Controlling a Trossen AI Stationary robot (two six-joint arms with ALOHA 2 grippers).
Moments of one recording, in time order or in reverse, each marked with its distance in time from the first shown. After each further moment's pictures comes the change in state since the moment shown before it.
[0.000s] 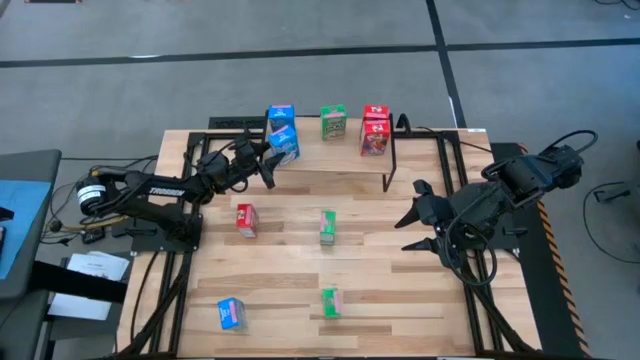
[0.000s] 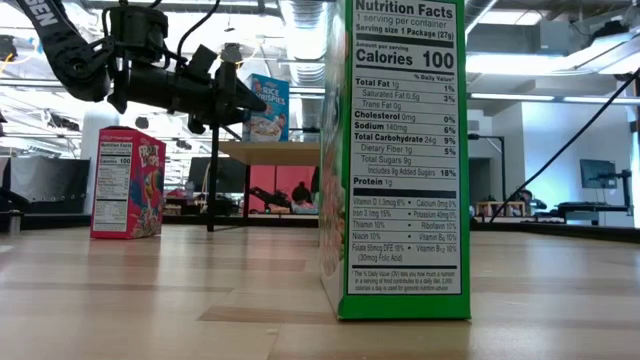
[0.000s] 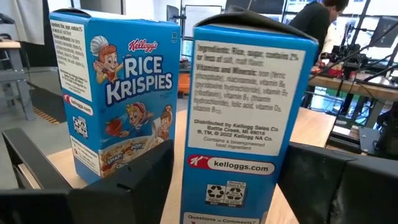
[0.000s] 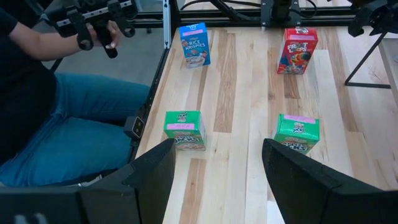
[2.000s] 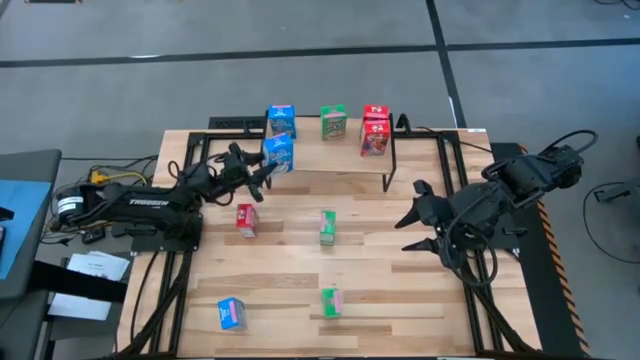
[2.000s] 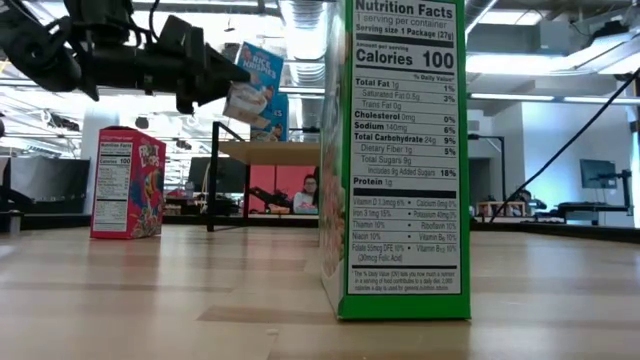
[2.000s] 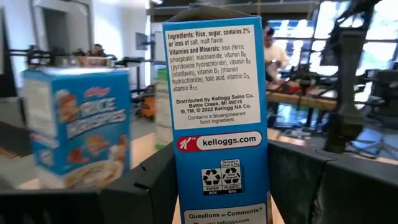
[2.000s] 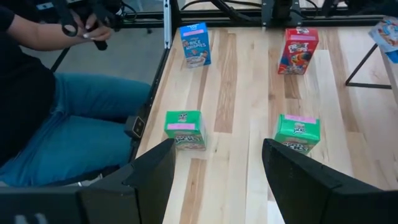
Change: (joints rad) left arm -0.110 -0.227 -0.093 -0.017 0.016 0.041; right arm 0.000 0.000 0.000 0.000 0.001 0.000
